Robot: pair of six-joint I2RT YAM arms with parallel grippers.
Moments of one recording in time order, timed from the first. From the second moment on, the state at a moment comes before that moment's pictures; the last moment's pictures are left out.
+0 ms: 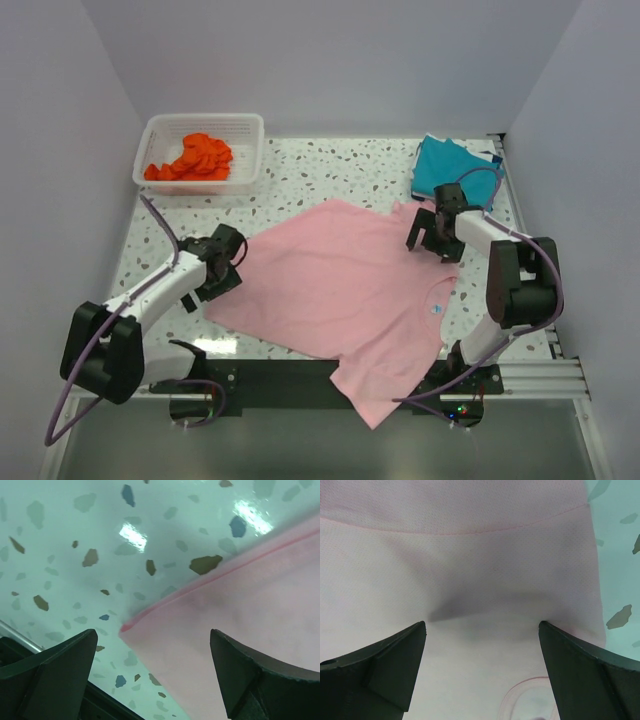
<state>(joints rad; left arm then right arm) -0.38 1.26 0.73 -0.94 -0.46 -0.99 0.07 1.68 0.98 -0.51 0.08 0.45</state>
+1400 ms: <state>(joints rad) -0.46 1.52 0.82 -0.39 -0.14 -0.73 0.23 1.70 0.99 -0.59 0.13 0.43</state>
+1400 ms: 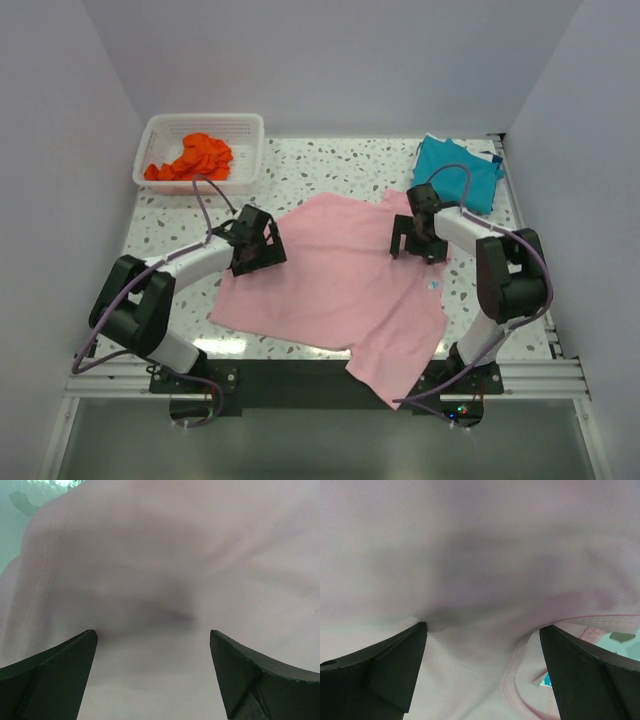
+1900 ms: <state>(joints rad) -0.40 1.60 0.87 -0.34 -0.14 -0.71 0.23 2.04 1.45 -0.55 0.15 0.30</state>
